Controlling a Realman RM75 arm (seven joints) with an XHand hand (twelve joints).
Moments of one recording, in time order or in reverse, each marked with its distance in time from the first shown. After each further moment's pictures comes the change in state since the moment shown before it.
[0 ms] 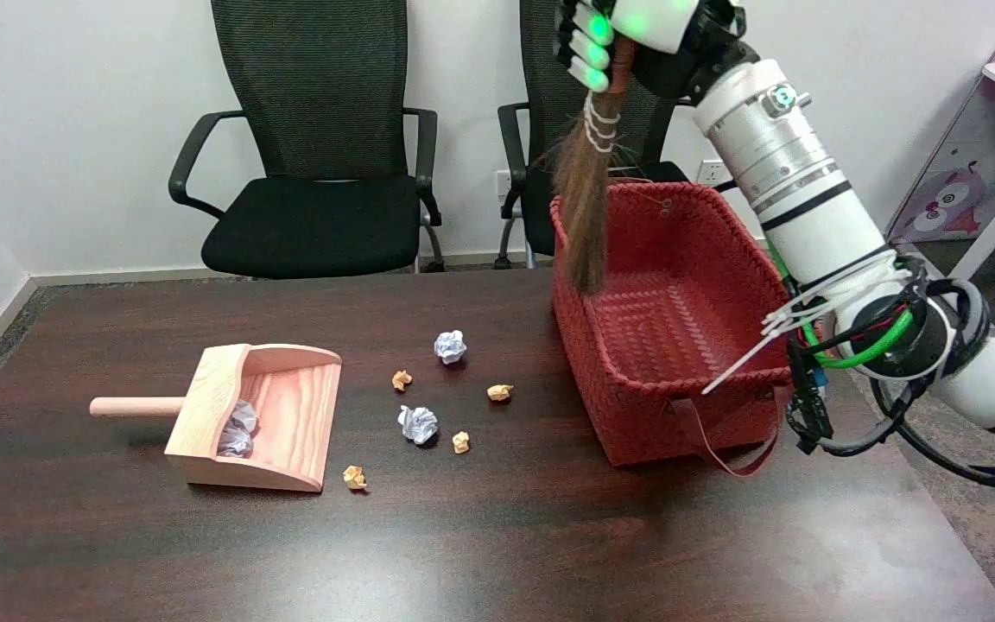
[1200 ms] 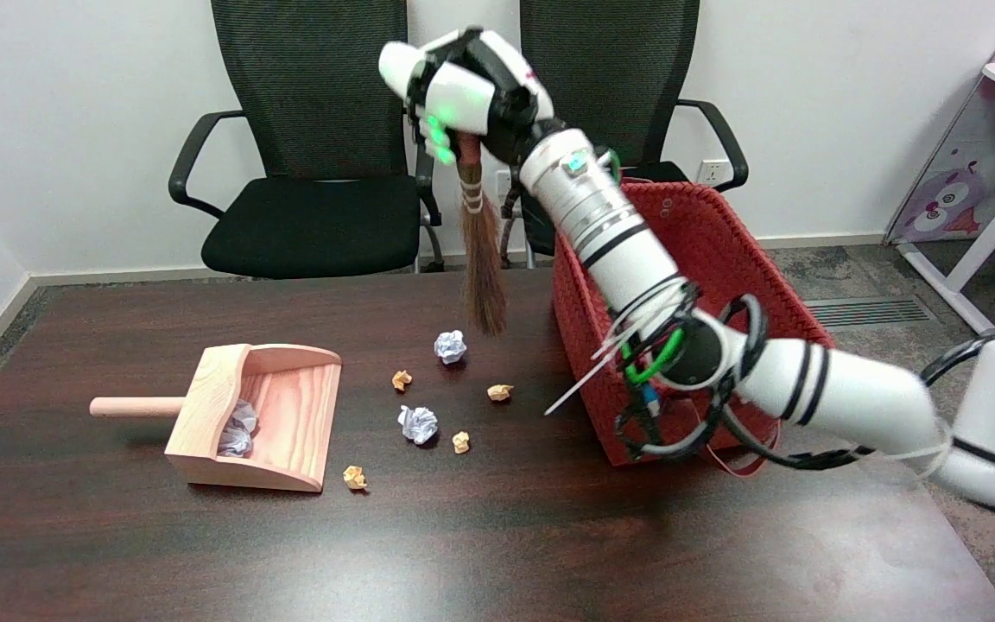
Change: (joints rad) arm 0.317 -0.378 -0.425 0.420 -0.044 -0.074 -0.061
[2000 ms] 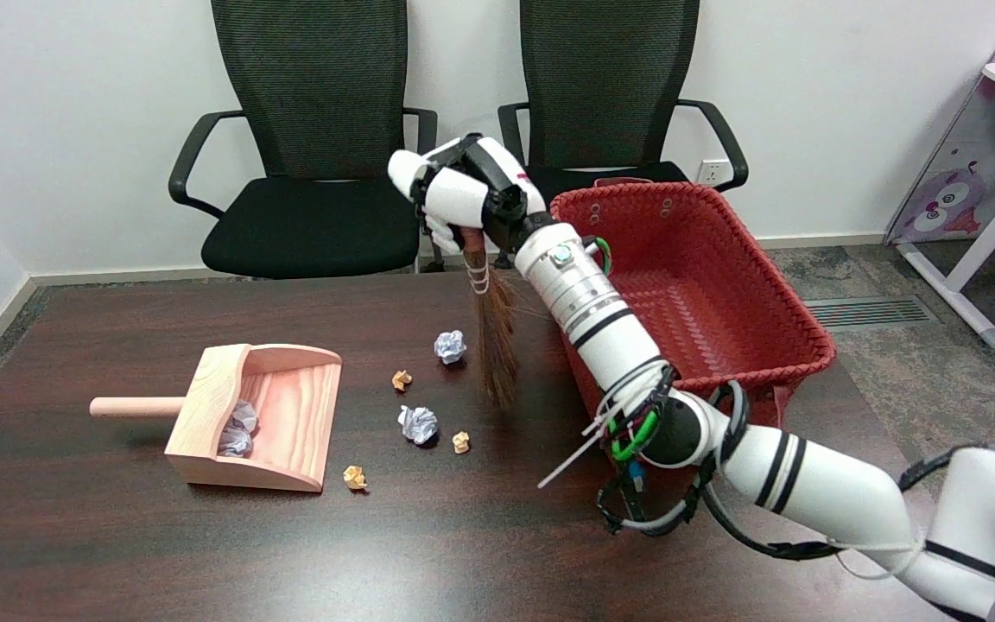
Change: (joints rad) arm -0.280 -0.152 0.216 0.078 -0.234 0.084 -0.005
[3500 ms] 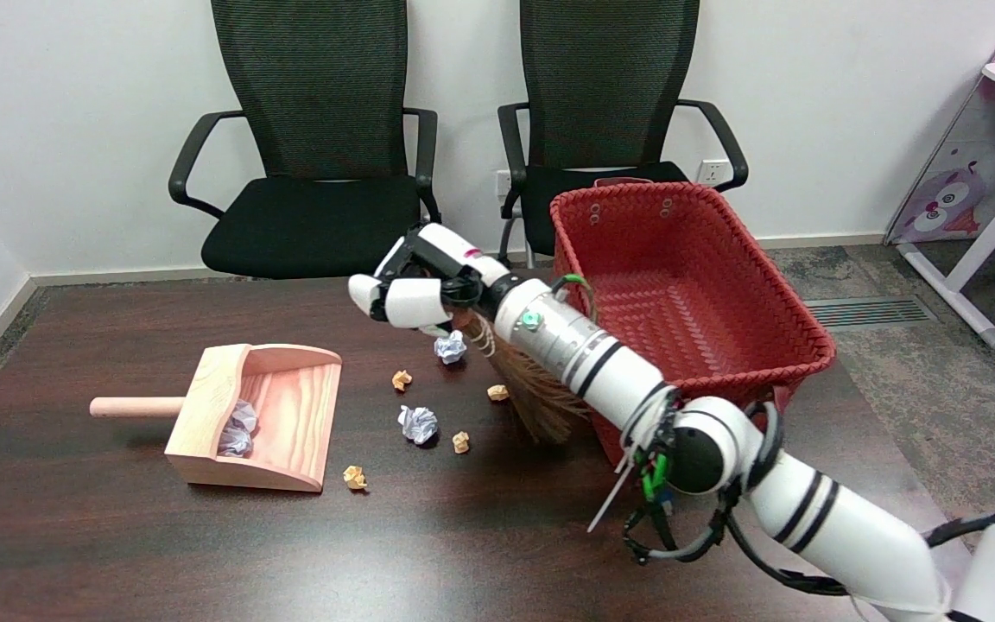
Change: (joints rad) arm -0.188 -0.056 0.260 -0.119 -0.453 0.490 0.004
